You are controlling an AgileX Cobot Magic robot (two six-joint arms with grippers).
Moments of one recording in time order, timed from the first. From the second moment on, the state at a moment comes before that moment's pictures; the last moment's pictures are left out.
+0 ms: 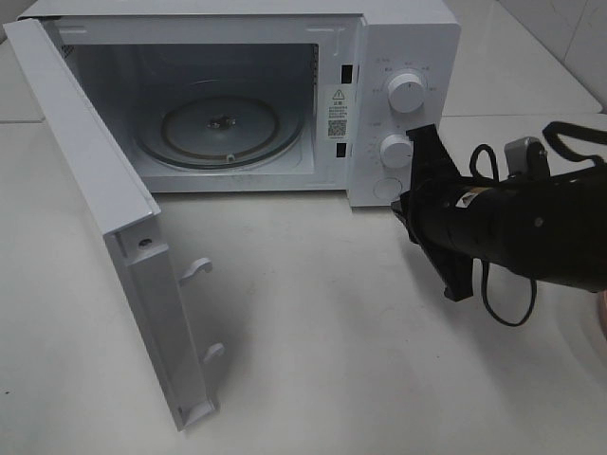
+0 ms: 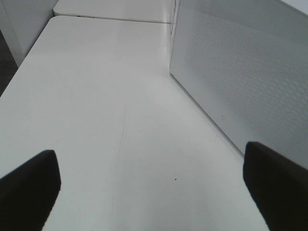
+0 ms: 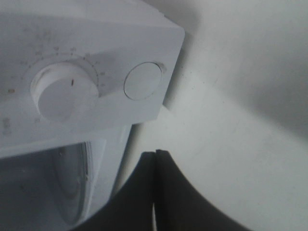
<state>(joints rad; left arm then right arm) 0.09 0.00 -0.50 -0.10 1.03 0.02 0.56 1.75 -0.61 0.60 -0.59 1.07</state>
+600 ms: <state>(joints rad) 0.09 0.00 -0.50 -0.10 1.03 0.02 0.56 1.53 -0.62 0.56 0.02 0.28</state>
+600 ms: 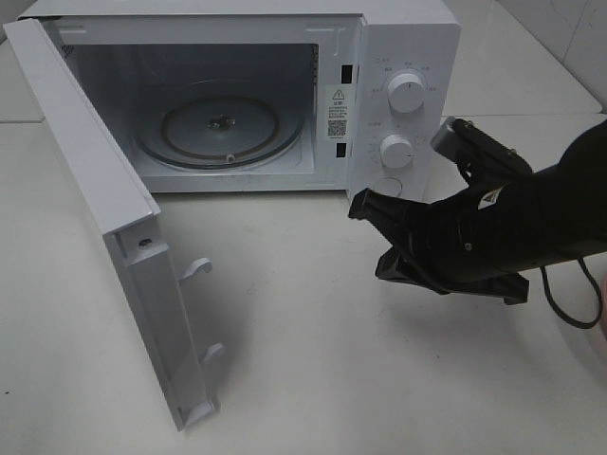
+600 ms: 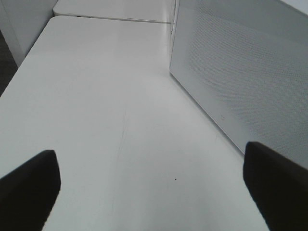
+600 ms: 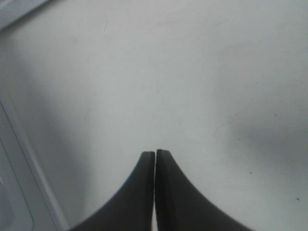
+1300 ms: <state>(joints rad) 0.09 0.00 -0.50 -0.10 1.03 0.02 0.56 1.52 -0.87 0.06 0.67 0.19</state>
